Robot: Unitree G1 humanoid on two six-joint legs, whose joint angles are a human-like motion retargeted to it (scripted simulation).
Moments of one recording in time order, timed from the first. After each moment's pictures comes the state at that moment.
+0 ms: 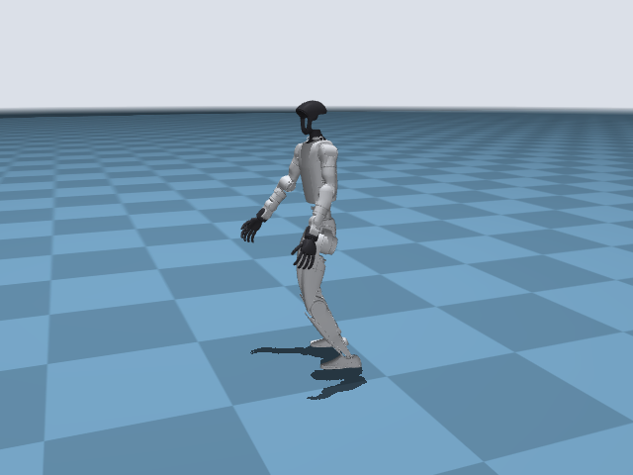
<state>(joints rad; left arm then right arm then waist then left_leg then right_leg) -0.19 0.28 -0.27 1.15 -0.30 0.05 0.31 -0.40 -0.38 0.34 1.22 0.25 0.04 -0.20 0.22 -0.01 0.02 -0.25 0.04 0.08 0.72 -0.61 0.13 -0.17 -0.17 -0.10 0.58 -0.58 0.00</state>
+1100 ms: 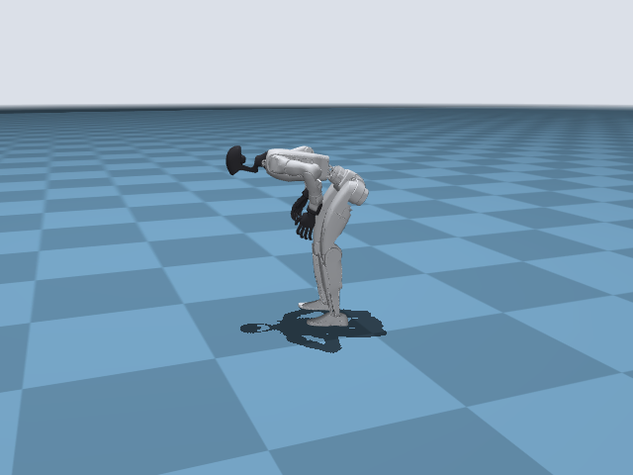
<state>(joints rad) -0.09 0.71 -0.72 -0.20 0.05 -0.10 0.78 0.37 -0.57 0.21 -0.33 -0.43 -0.02 -0.86 -0.07 0.09 0.52 -1.34 -0.07 0.12 0.49 -0.22 0.12 -1.26 -0.31 -0.32 0.38 -0.18 0.16</state>
